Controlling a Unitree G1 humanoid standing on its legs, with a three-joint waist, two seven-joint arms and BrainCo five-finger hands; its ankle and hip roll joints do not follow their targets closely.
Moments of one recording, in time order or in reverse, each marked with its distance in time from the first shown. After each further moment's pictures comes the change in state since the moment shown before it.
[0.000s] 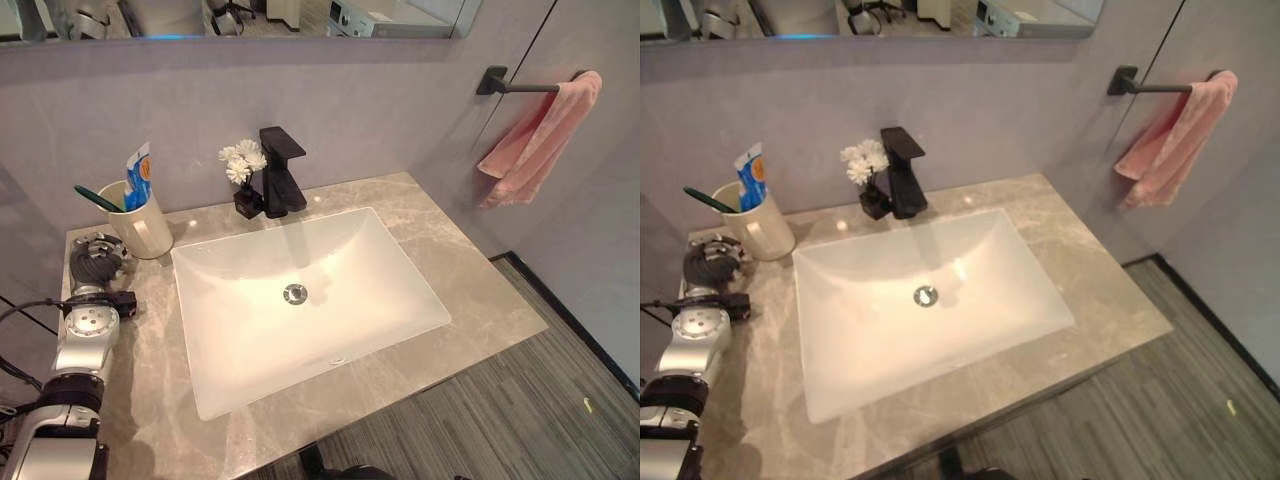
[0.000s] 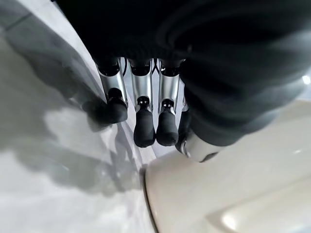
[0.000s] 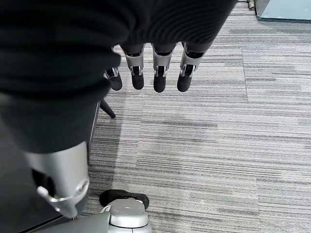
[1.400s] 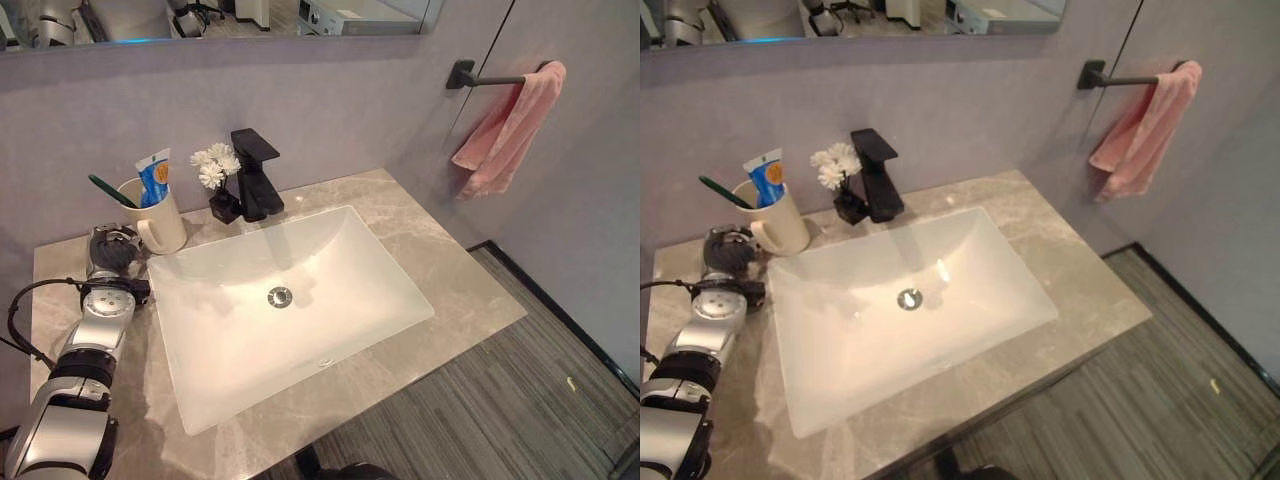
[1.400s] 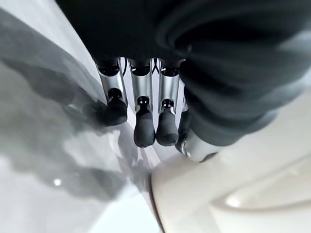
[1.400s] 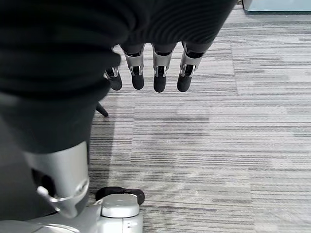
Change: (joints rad) left arm -0.116 -0.027 -0.141 0.081 0.037 0.038 0.005; right arm 0.022 -0.006 0.021 -0.016 0.009 -0.006 0.003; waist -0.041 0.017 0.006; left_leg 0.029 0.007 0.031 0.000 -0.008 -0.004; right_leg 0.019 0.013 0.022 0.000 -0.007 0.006
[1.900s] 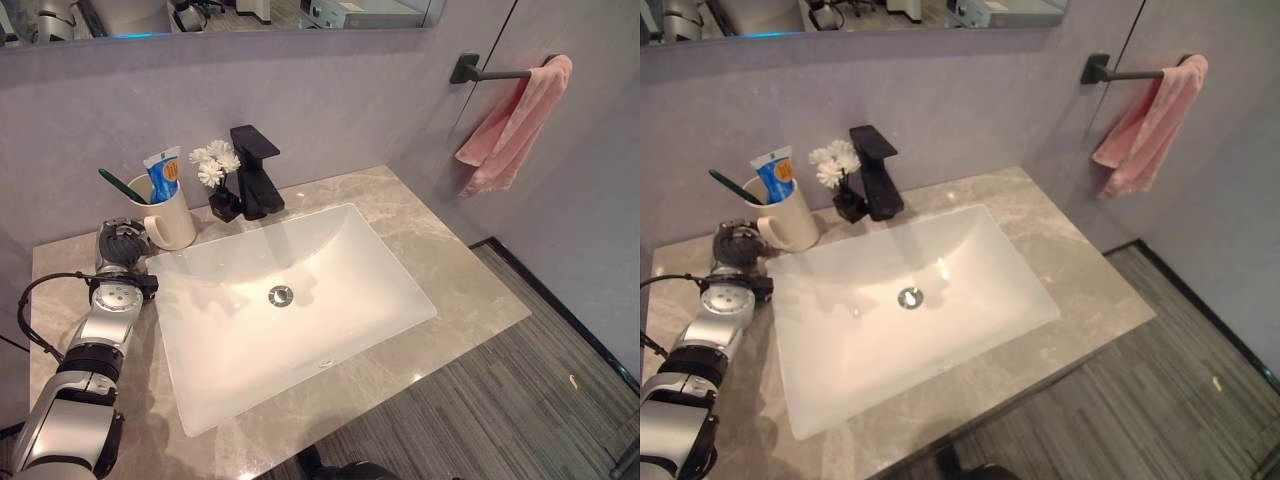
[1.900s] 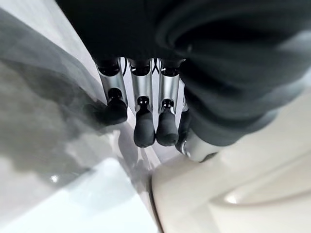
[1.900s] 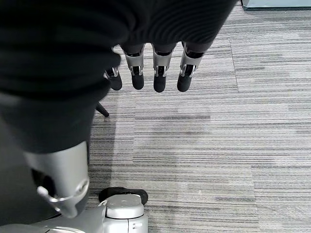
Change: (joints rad) left arm -0.015 -0.017 0.000 0.006 0.004 -0.001 0.010; right arm -0.005 0.000 0.000 0.000 0.016 -0.001 -0.004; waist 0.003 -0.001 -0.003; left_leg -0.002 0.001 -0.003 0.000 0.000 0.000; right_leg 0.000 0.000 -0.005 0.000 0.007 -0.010
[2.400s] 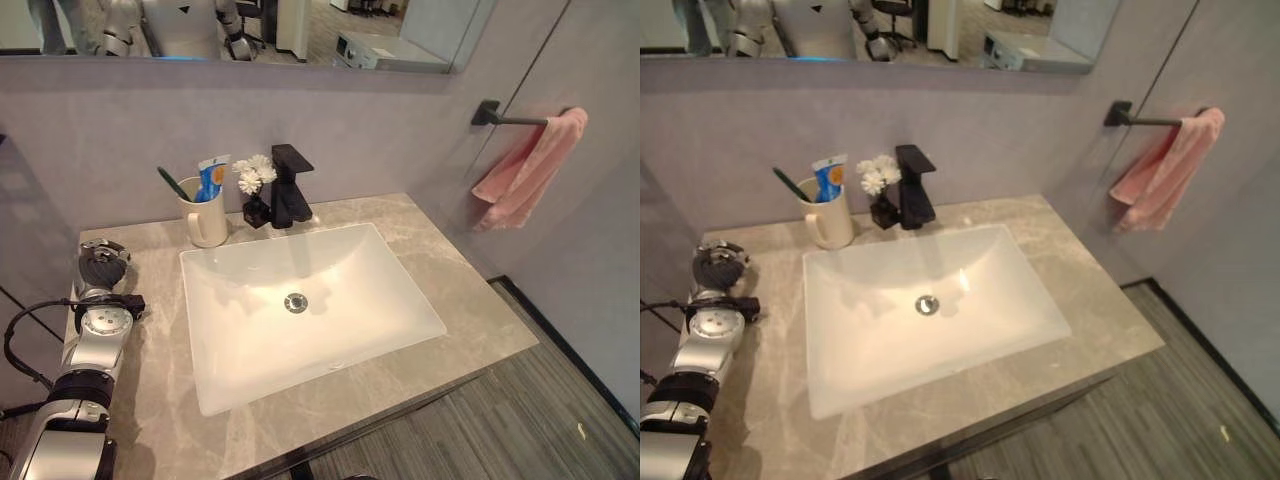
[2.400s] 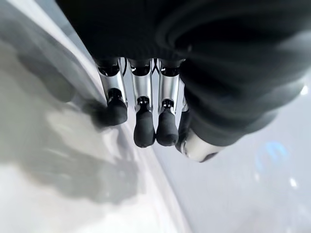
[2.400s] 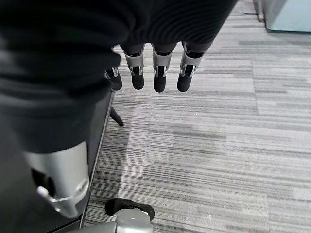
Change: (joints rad) left arm 0.235 -0.030 0.213 -0.220 0.075 0.019 0.114; right arm -0.004 0.016 -0.006 0.022 -0.003 0.001 0.000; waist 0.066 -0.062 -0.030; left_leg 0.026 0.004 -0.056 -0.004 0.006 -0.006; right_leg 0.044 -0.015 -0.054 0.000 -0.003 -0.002
